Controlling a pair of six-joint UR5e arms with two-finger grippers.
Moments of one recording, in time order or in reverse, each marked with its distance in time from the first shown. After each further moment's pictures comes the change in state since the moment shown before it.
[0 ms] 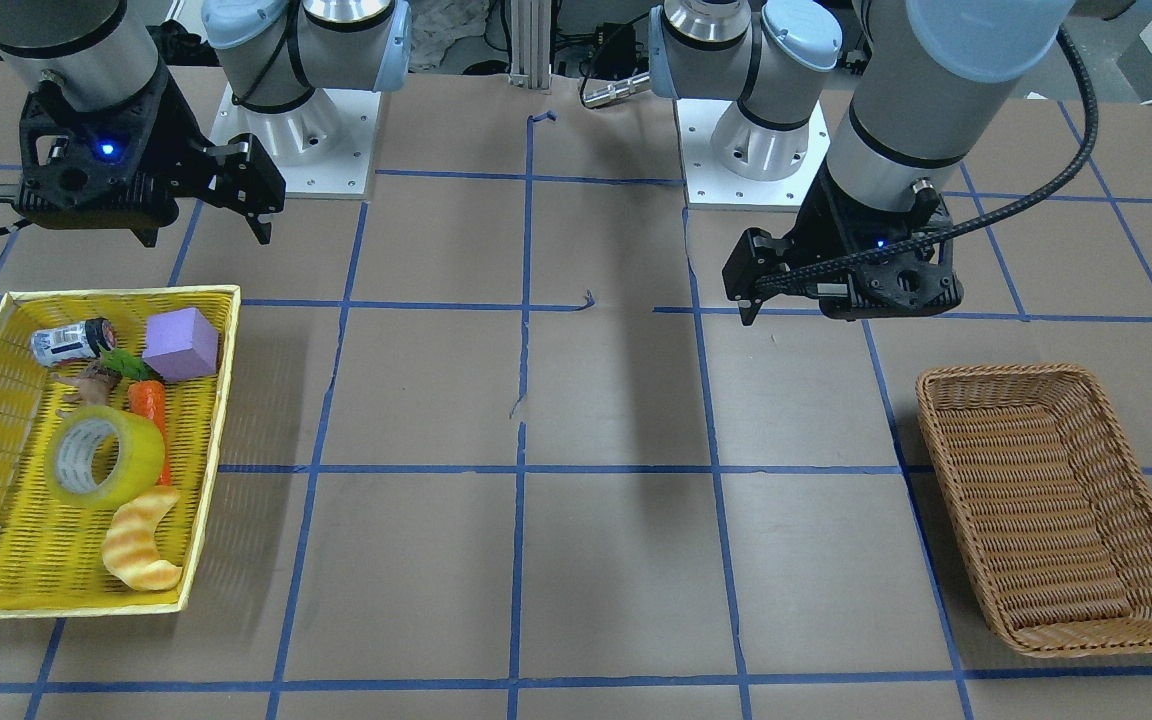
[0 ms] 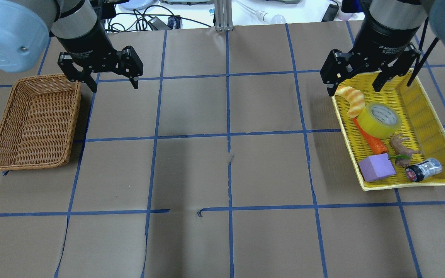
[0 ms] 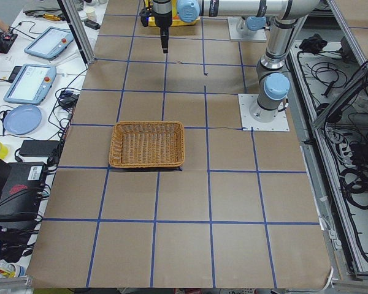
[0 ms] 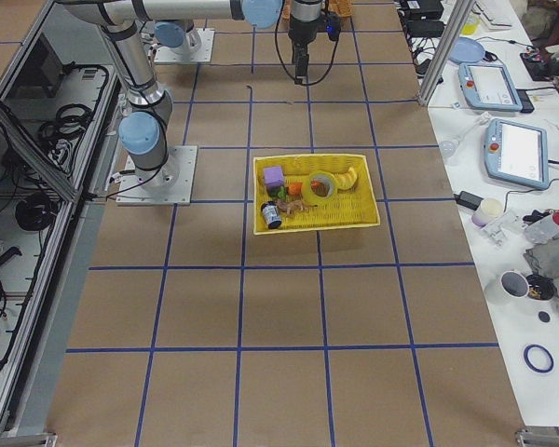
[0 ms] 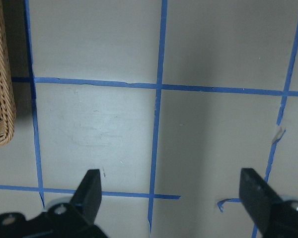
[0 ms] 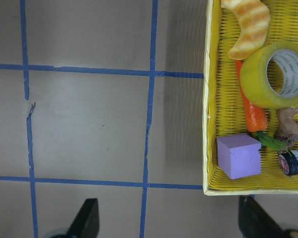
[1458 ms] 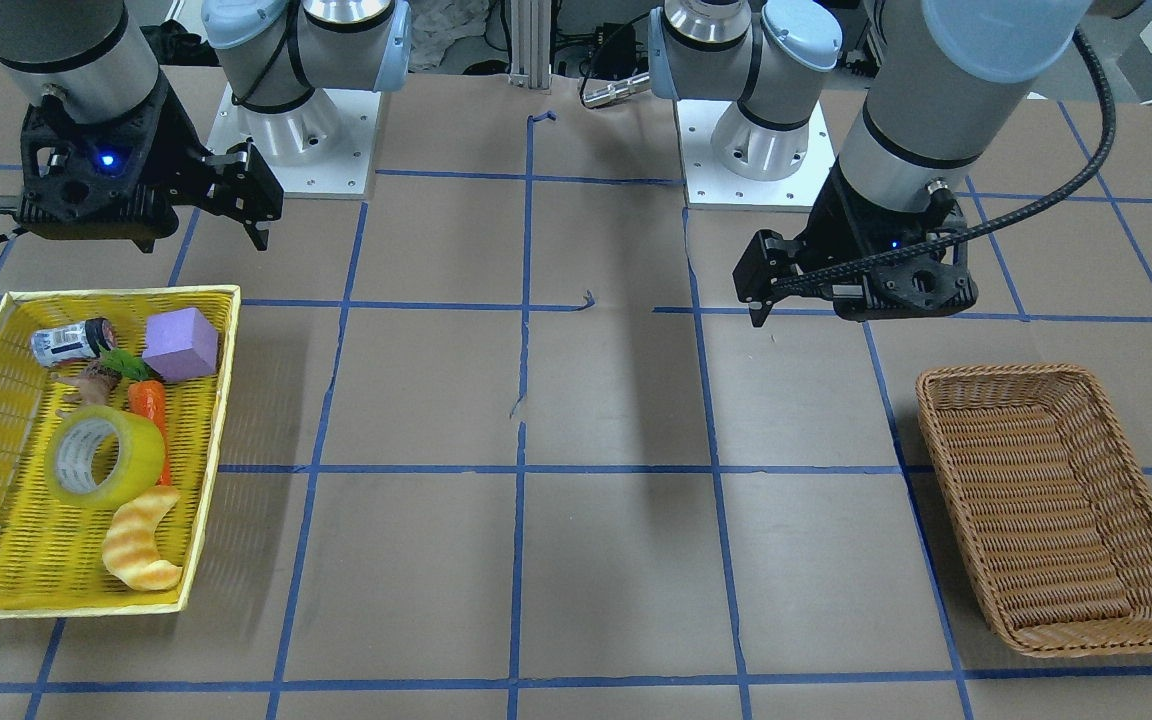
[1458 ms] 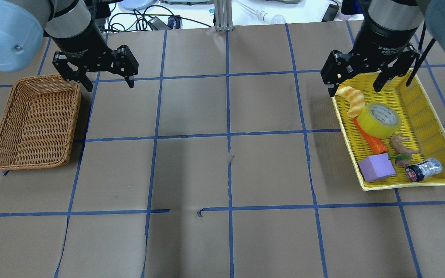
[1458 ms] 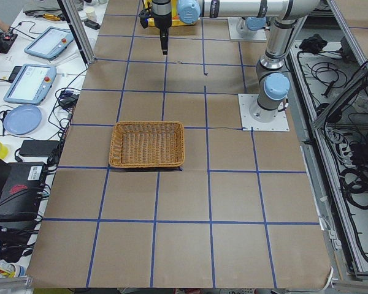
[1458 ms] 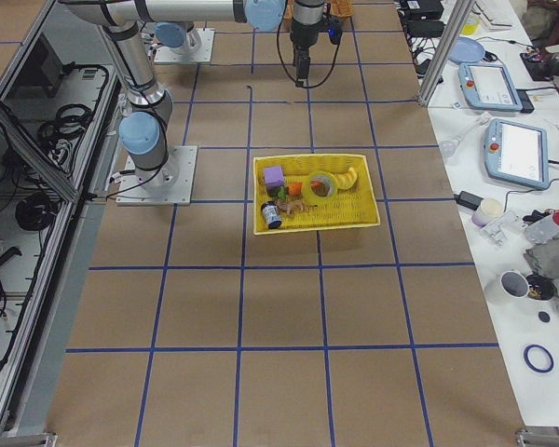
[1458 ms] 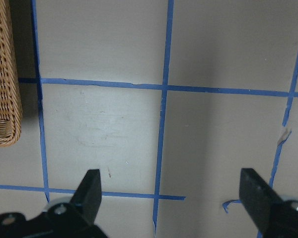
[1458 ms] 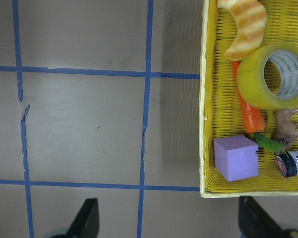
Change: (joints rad) left arm 0.019 0.003 -0.002 0.002 0.004 0.004; right arm -0.008 0.014 0.001 -0.014 -0.008 0.001
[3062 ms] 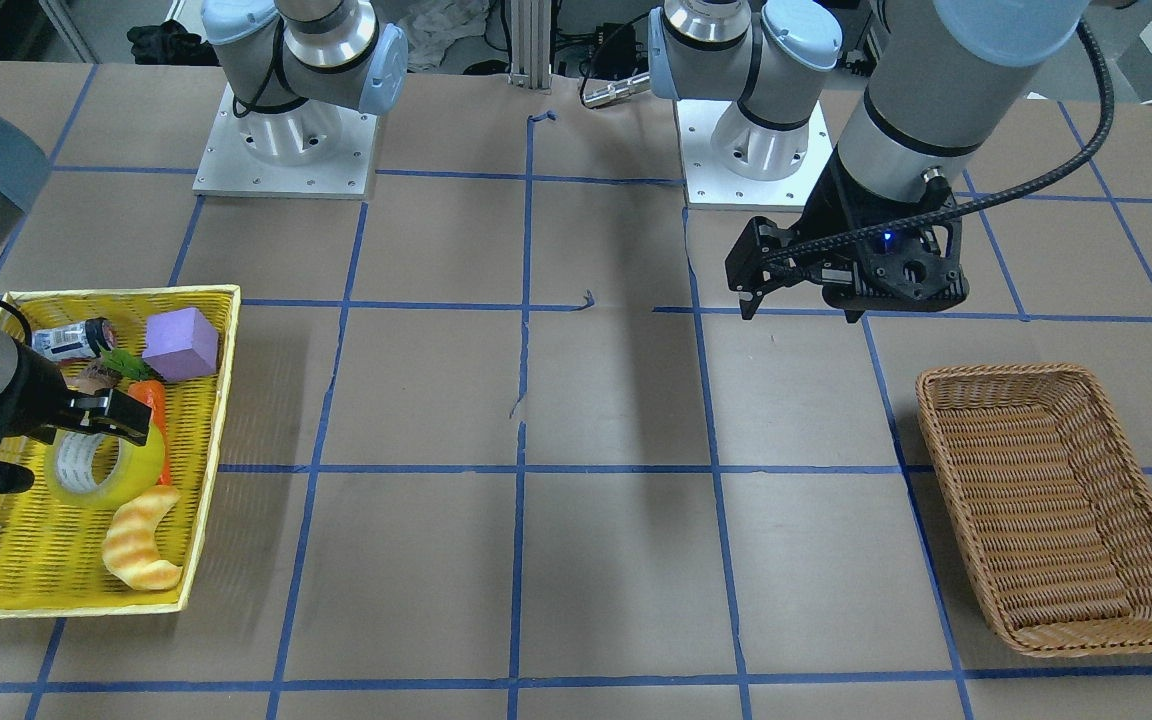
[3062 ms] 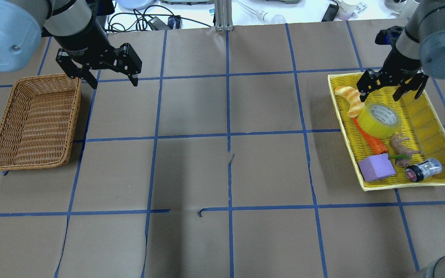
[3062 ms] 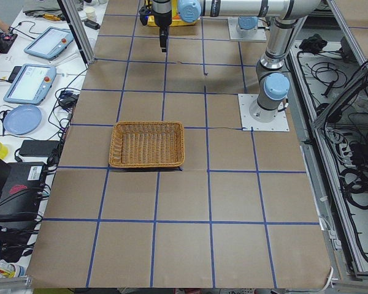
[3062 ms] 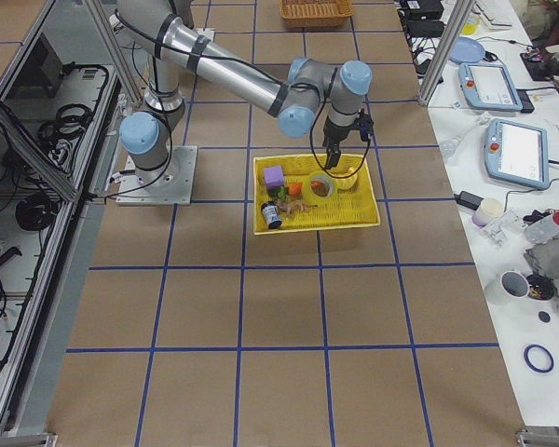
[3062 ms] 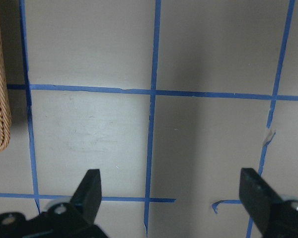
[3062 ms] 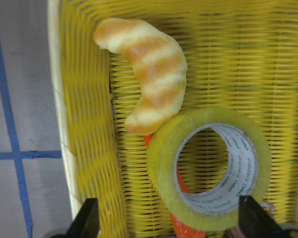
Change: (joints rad) left arm -0.003 0.007 0.002 0.008 -0.045 0.067; right arm -0.276 0.314 0.159 -0.429 -0.006 -0.199
